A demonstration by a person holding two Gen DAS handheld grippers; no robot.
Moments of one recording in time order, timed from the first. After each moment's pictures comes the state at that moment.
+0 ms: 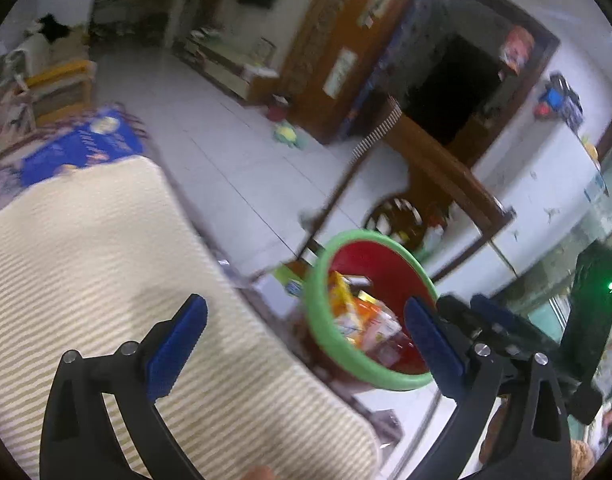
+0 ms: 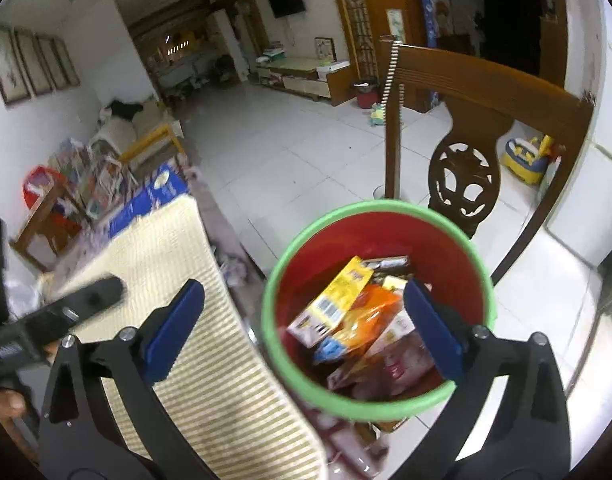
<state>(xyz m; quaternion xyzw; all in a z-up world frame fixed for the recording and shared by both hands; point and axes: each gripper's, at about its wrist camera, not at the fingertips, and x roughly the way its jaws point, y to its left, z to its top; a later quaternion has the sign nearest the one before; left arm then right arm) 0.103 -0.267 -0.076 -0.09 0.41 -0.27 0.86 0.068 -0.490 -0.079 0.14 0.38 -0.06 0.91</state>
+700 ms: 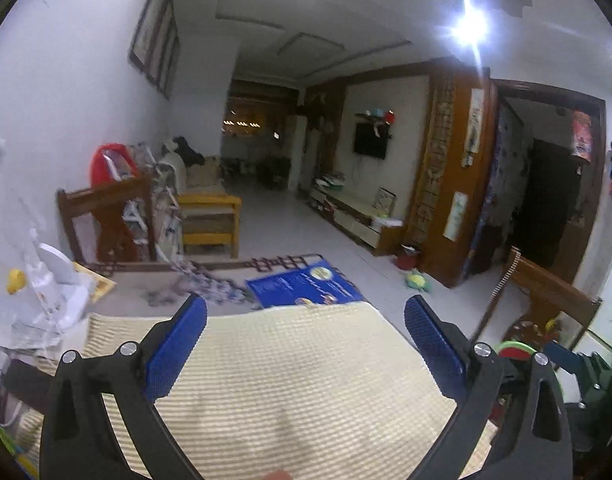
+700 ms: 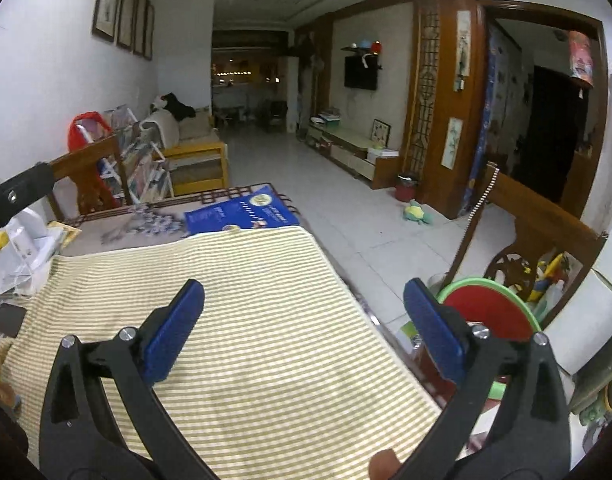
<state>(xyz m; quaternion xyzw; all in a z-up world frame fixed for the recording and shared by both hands) 0.014 -0.032 0.007 -0.06 0.17 -0.03 0.98 0.039 -0.256 -0.031 0.00 0.25 -0.02 0.97</state>
